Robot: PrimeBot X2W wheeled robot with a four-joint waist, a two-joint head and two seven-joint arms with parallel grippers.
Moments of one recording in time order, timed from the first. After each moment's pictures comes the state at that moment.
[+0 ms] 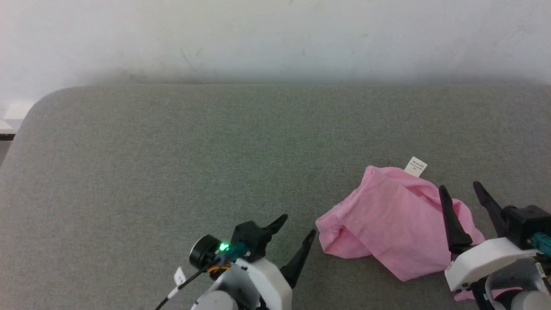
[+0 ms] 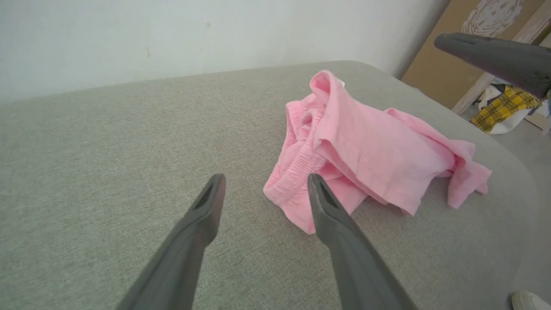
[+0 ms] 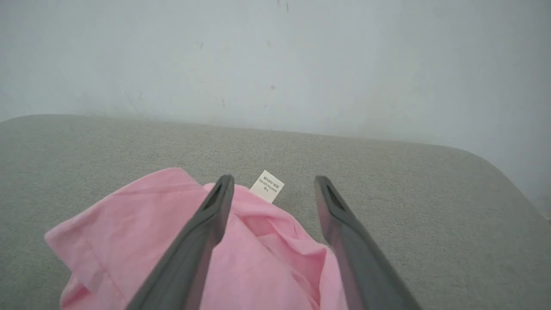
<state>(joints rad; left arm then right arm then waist) -0.12 0.09 -0.47 0.17 -0.24 -0.12 0.01 0.03 -0.09 -0.08 -0.07 0.10 0.13 0.07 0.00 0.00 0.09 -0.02</state>
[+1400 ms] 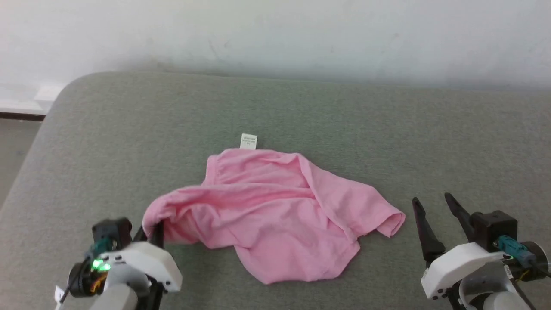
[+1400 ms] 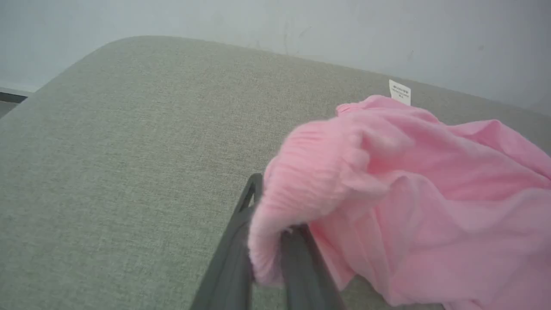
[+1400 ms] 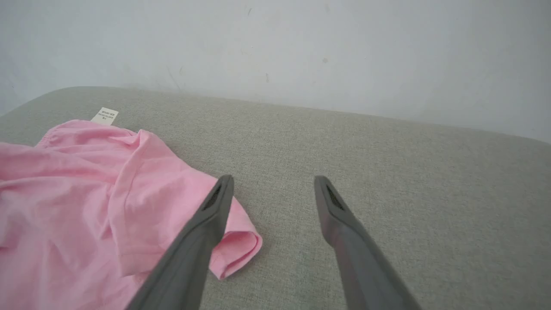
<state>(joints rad) -0.23 0.39 -0.44 0.41 -0.67 0.18 -0.18 0.01 -0.05 -0.02 0.04 0.08 0.13 0.03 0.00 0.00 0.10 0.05</state>
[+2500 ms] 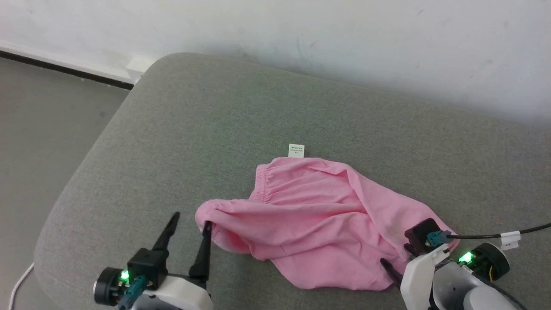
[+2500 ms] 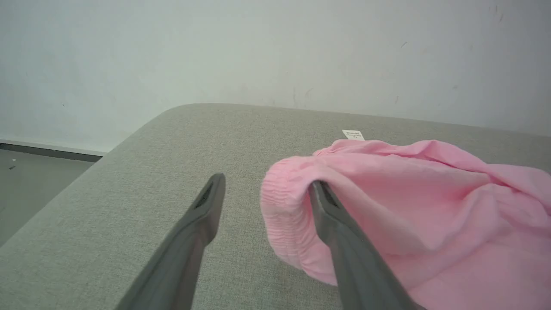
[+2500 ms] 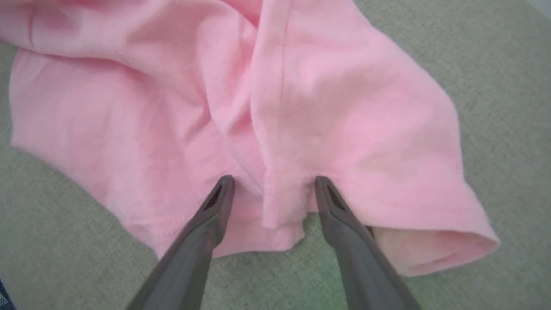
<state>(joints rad) -0.01 0.20 -0.25 0.17 -0.24 0.05 -0.26 -0.10 -0.32 0.37 0.19 0.24 0.13 0.43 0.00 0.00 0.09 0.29</state>
